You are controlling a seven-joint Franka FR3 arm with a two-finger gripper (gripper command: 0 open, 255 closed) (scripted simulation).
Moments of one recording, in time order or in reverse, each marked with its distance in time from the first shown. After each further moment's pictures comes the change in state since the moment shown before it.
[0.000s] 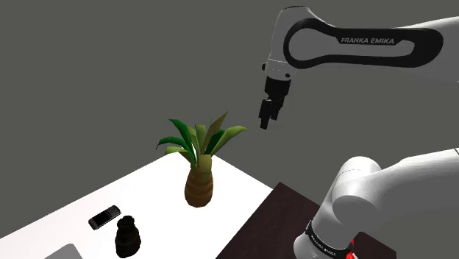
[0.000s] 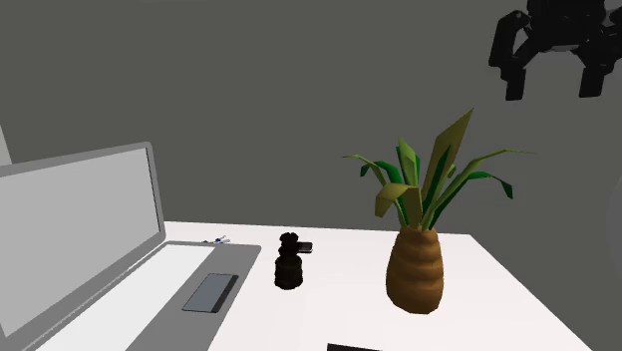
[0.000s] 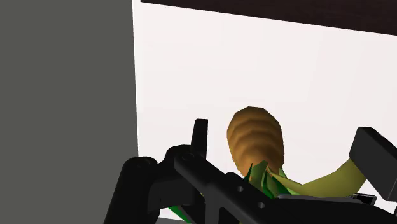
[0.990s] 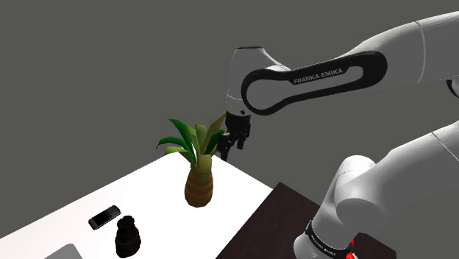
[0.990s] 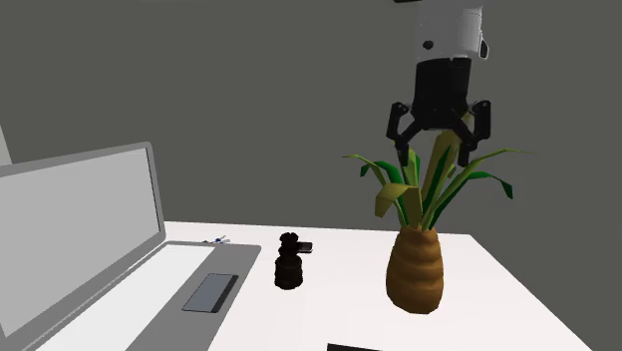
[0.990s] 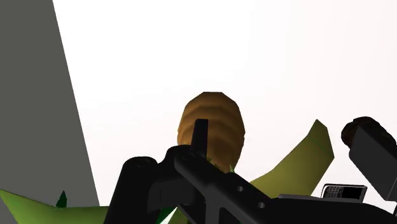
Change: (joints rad) arm 0.085 0.226 0.192 -0.119 0.145 0.365 0.277
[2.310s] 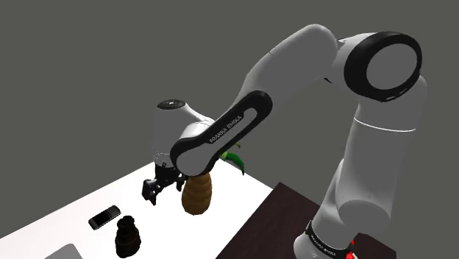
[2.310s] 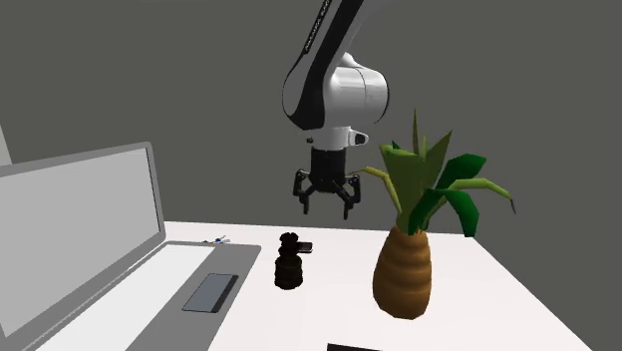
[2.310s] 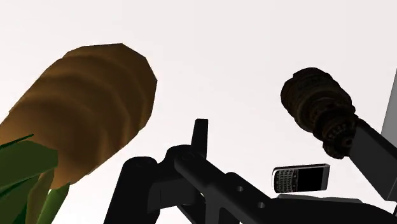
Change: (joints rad) arm 0.059 0.718 0.239 0.301 -0.160 0.468 0.525
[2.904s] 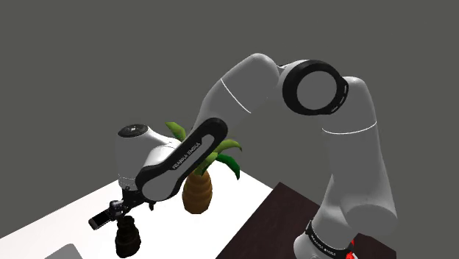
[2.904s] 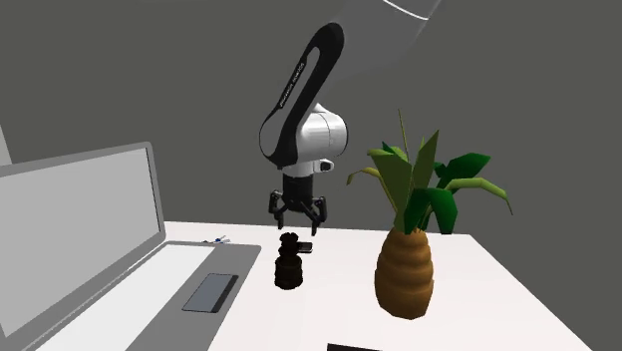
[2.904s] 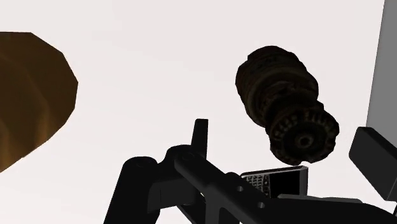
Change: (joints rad) arm 0.146 0.358 -0.069 0.318 -0.150 0.028 0.213
